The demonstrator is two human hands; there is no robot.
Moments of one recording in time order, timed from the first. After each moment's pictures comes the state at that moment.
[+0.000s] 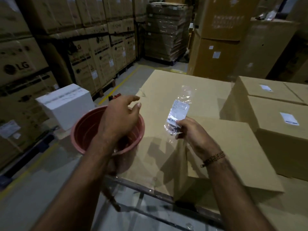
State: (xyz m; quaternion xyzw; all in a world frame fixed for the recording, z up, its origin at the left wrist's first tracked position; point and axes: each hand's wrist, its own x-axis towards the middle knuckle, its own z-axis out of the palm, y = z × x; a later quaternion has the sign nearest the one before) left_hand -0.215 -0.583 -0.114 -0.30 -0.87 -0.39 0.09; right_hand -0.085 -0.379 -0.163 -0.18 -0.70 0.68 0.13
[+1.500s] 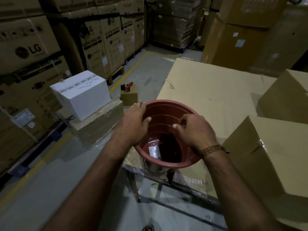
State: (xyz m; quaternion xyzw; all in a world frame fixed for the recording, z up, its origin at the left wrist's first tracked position) left_hand -0.363 -0.715 -0.194 -0.34 -0.90 -0.26 -0.01; right_hand -0.245 -0.534 -0.189 -0.30 -0.94 0.16 0.08
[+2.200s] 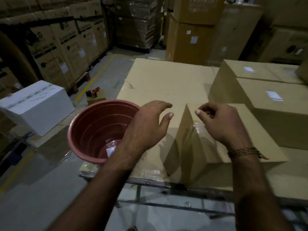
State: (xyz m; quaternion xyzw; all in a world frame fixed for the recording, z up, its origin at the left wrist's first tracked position) left_hand -0.212 -0.574 -0.148 -0.53 -0.76 -0.37 0.05; right_hand -0.051 -0.409 -0.126 -0.38 -0.86 0.22 0.24
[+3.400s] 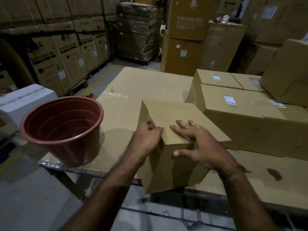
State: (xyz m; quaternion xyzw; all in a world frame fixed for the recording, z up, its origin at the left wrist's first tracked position) left_hand -0.017 -0.470 -0.163 -0.15 -0.76 -0.57 -0.27; right_hand 0.123 -0.323 -0.153 -0.19 -0.95 0.26 0.06
